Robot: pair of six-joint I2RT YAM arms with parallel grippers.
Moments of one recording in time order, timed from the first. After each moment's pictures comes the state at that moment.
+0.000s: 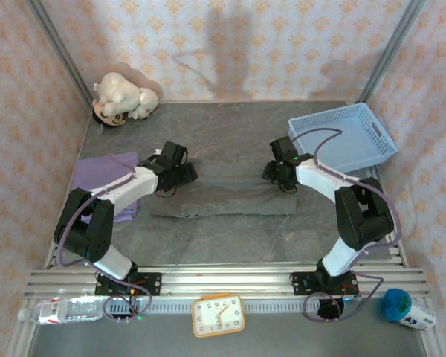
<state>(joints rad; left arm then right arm) -0.36 1.57 0.98 -0.44 -0.08 -0.77 0.38 1.65 1.03 -0.51 0.03 0.74</state>
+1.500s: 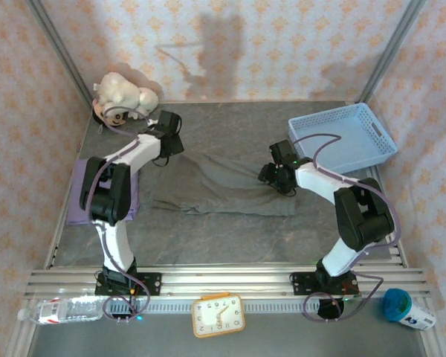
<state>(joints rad) -0.21 1.87 1.36 -0.54 -0.27 -0.59 0.39 1.63 0.98 -0.44 -0.04 0.80</state>
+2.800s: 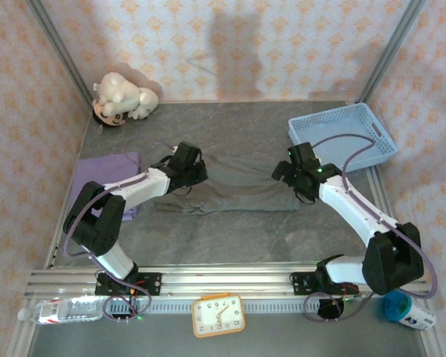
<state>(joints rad) -0.48 1.66 1.00 -0.22 0.01 -0.78 0.35 1.29 0.90 -0.71 0.11 0.84</state>
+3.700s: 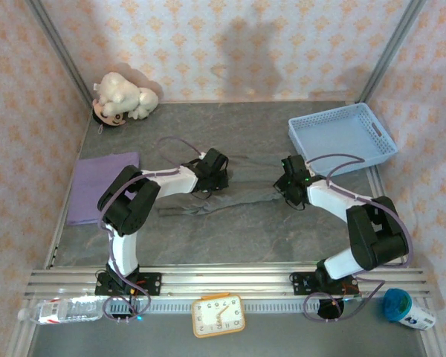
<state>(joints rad) -0.60 1.93 1.14 -0.21 -0.02 -0.78 0.34 1.47 0.76 -0.34 0.08 1.01</state>
